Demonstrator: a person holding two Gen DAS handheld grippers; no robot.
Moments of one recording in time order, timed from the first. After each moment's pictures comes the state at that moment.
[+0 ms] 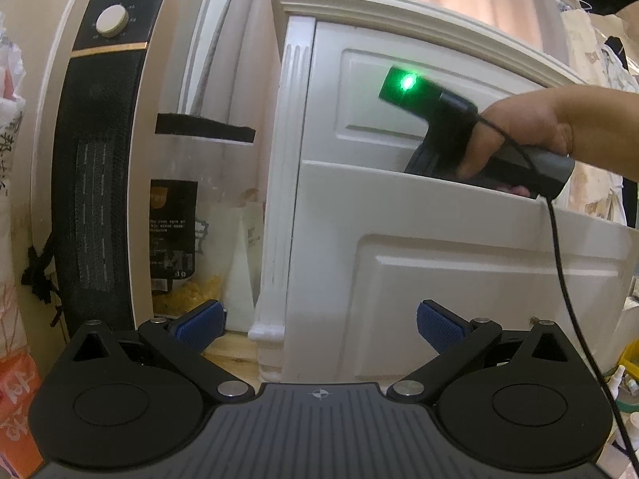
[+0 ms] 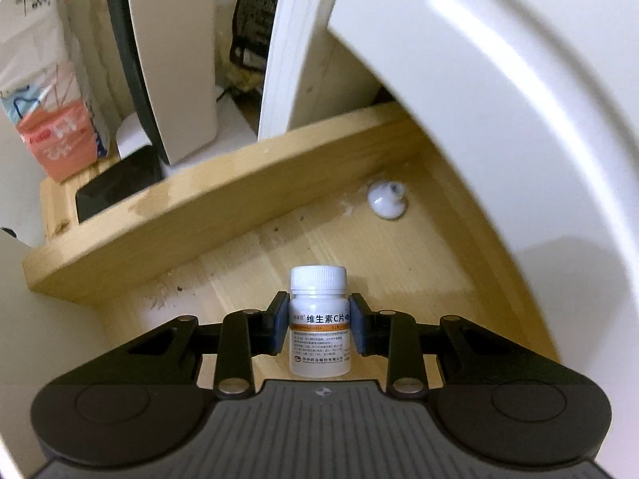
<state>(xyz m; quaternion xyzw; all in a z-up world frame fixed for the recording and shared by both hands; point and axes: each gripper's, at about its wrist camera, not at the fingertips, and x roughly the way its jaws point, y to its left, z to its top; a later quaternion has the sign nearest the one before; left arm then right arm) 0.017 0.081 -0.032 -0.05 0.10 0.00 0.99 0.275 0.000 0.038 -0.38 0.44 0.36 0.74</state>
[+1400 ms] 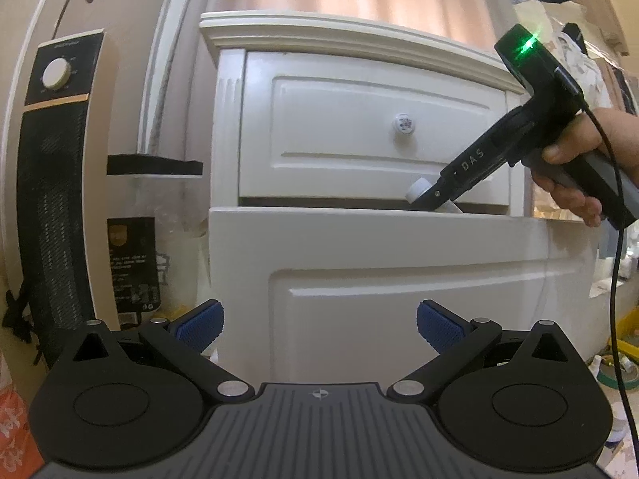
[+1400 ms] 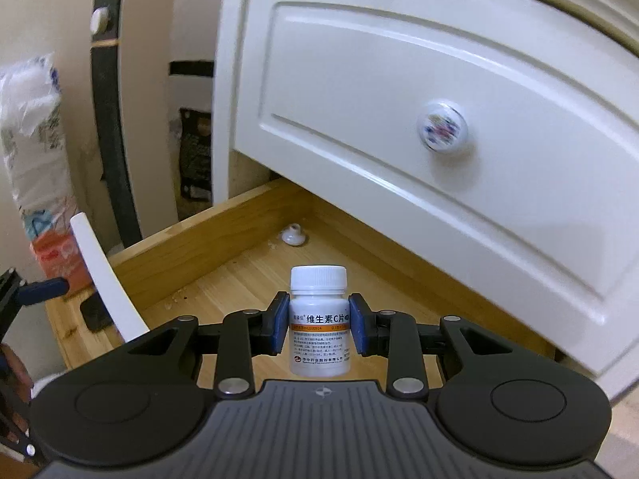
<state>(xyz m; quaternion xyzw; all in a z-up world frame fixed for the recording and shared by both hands) 0.003 0.042 -0.018 -0.01 0.08 -0.03 1.00 0.185 -0.151 0.104 -0.20 0.28 0.31 0.89</state>
